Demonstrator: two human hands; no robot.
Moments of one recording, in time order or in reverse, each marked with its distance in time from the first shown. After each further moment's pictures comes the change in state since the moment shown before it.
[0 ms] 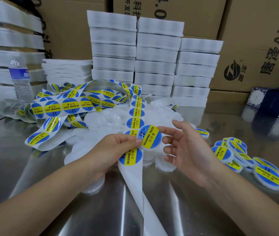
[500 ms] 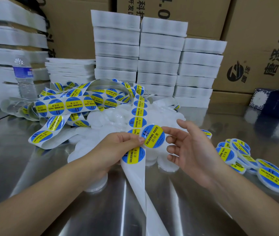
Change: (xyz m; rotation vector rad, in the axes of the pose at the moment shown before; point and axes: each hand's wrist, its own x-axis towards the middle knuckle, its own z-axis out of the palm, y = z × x) left_hand -0.002 0.003 -0.001 0.038 0.017 0.005; right_hand -0.001 -0.002 0.002 0.018 0.033 0.004
